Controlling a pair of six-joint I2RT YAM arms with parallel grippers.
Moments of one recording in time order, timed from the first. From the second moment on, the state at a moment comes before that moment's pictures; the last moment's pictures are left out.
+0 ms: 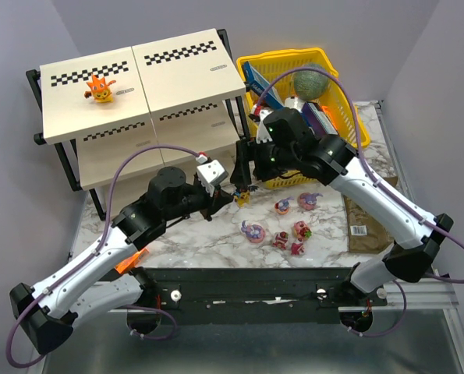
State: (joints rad) left arm -0.76 0.89 0.86 -0.29 0.29 -0.04; right arm 0.86 1.53 1.74 -0.94 -0.12 0.46
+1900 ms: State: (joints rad) left arm -0.33 1.47 2.07 -0.73 0.49 0.37; right arm 0.85 1.01 1.31 -0.63 0.30 0.53
